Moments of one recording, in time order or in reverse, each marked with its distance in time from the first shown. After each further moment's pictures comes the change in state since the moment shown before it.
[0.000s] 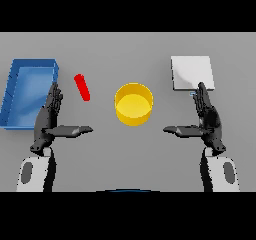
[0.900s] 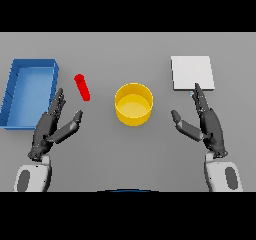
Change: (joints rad) left arm 0.079 0.065 -0.091 -0.116 -0.099 -0.039 0.050; right arm 0.052 -0.067 0.085 -0.095 0.126 0.014 -0.040
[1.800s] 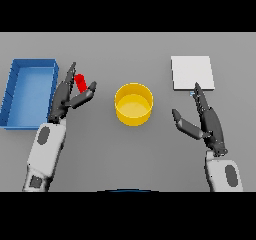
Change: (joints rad) left arm -0.462 -0.024 0.115 0.585 -0.068 0.100 -0.119; right arm -0.021 -0.009 -0.008 0.032 0.013 0.000 -0.004
